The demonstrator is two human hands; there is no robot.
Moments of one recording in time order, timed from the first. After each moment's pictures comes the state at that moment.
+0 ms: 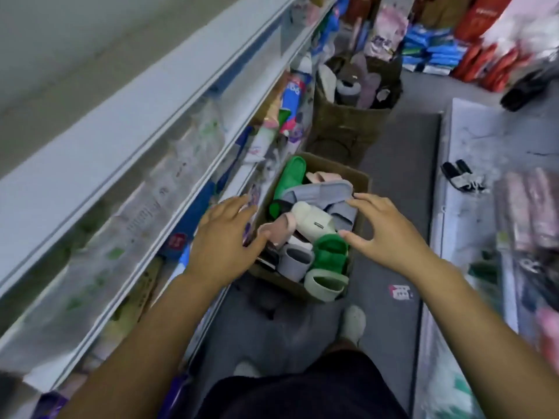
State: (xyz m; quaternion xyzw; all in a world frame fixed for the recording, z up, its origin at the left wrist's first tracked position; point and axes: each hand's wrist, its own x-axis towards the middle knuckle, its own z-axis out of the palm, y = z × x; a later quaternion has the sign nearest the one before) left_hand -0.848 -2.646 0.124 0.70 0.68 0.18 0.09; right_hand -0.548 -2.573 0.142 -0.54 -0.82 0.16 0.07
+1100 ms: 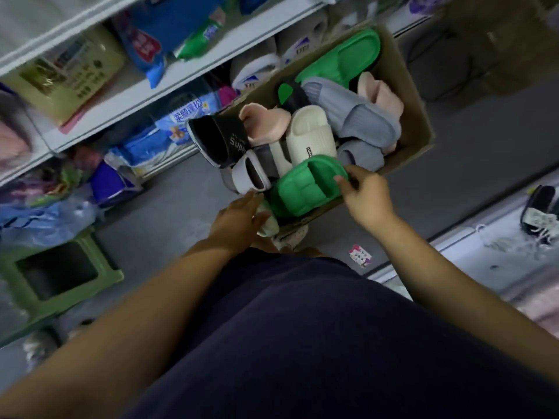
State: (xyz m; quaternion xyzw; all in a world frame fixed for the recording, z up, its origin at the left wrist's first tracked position) left_hand -0.635 -2.616 -0.078 0.30 0.83 0.11 0.46; right_hand -0.488 -2.391 -0.040 -0.42 -0.81 0.40 -0.04
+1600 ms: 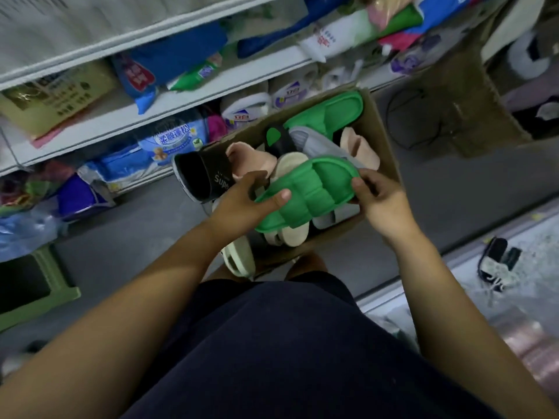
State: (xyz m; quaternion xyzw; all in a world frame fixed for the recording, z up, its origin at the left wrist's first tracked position) left_hand -0.685 -2.507 -0.007 0.11 0.76 0.41 0.49; right_hand -0.532 -2.299 0.016 -0.41 -0.75 0.52 -0.01
